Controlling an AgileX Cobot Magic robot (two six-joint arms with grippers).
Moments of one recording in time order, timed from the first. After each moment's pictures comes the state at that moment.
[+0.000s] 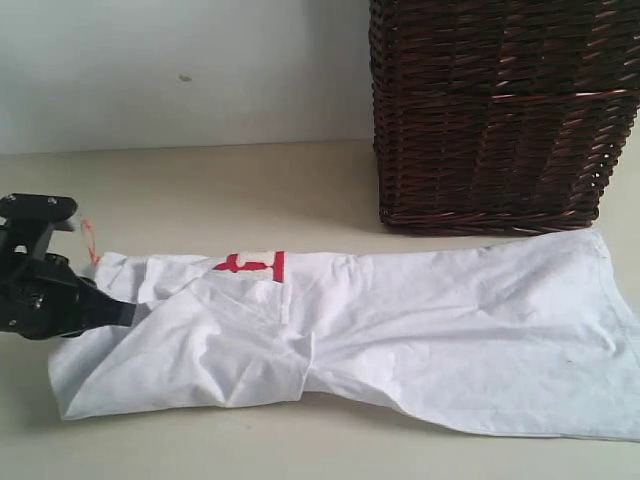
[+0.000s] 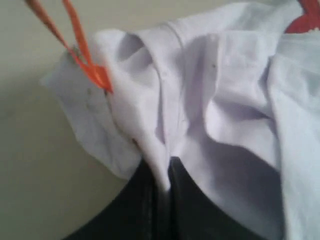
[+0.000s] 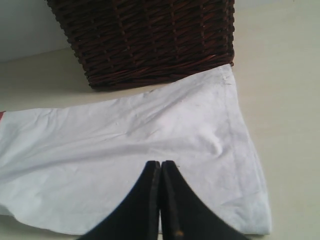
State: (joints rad) left arm -0.18 1.71 -0.63 -1.74 0.16 1.75; right arm -0.26 0.00 -0.02 0.62 0.60 -0.44
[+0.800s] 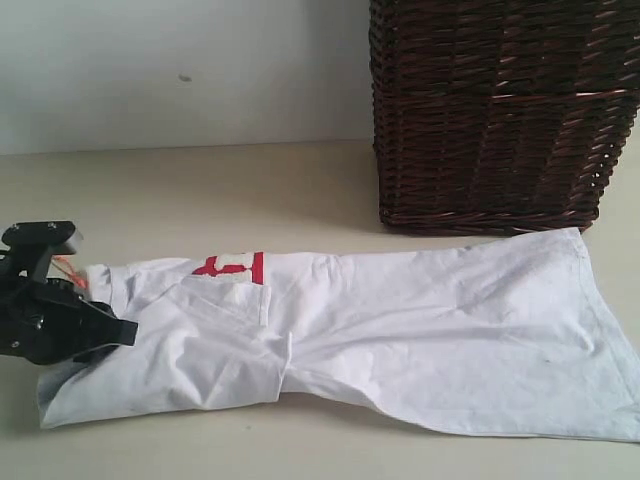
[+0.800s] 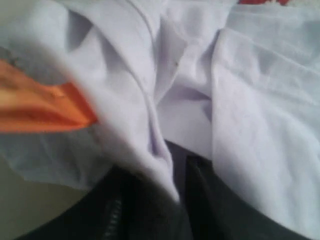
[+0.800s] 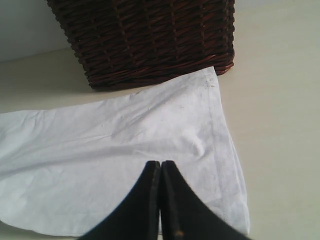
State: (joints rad) left arm -0.13 1.78 -0.61 -1.74 0.31 1.75; right arm -0.26 0.00 -0.02 0.62 0.60 -0.44
